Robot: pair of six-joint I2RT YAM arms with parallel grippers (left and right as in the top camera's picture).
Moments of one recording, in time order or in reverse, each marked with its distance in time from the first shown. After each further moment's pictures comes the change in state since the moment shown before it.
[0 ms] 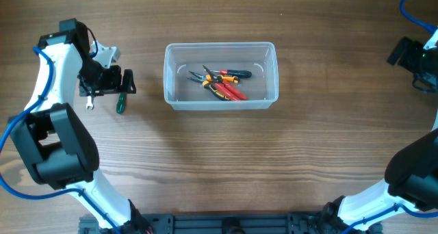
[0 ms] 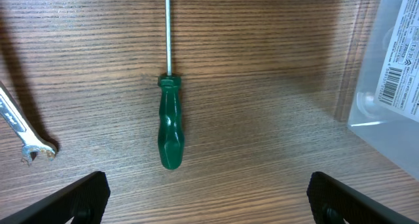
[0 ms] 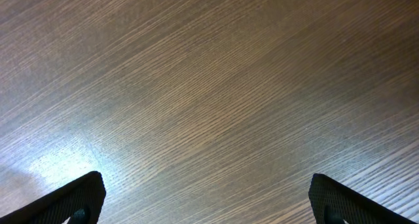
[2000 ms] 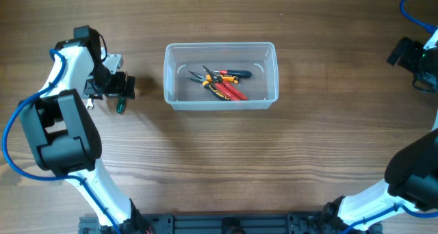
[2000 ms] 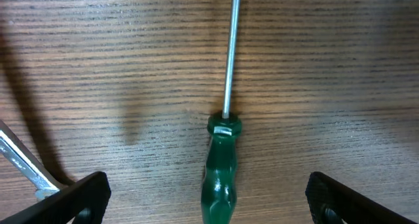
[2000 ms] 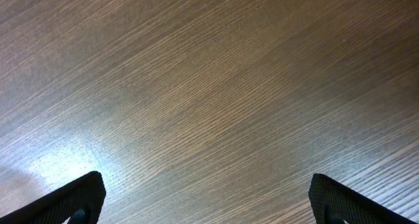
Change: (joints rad) left arm -0.027 0.097 -0.060 0.157 -0.158 -0.026; right arm 0.000 0.000 0.000 0.000 0.000 0.000
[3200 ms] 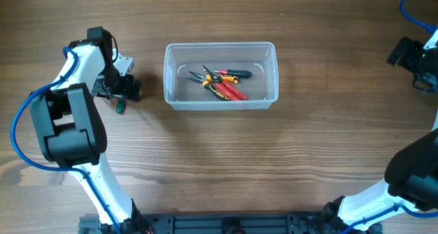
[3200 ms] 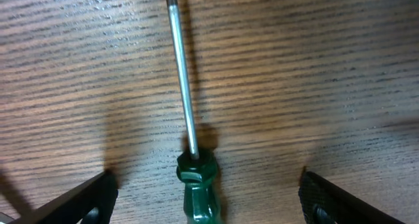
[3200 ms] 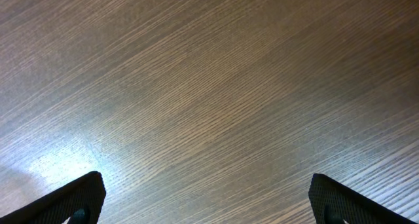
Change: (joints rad) left arm -0.050 0.053 0.000 0.035 -0.044 0.083; right arm 0.000 0.000 0.000 0.000 0.000 0.000
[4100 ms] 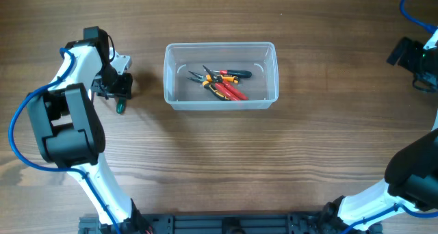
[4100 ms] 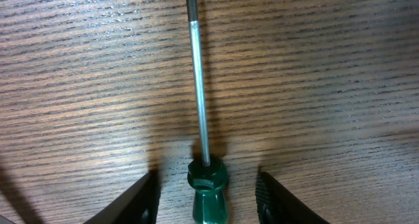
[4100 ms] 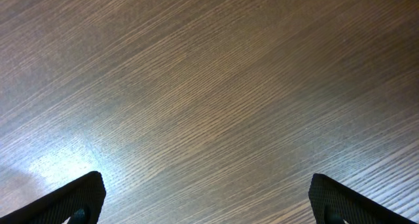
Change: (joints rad) left arm 0.017 0.000 0.000 0.019 0.026 -0.004; right arm 0.000 0.000 0.000 0.000 0.000 0.000
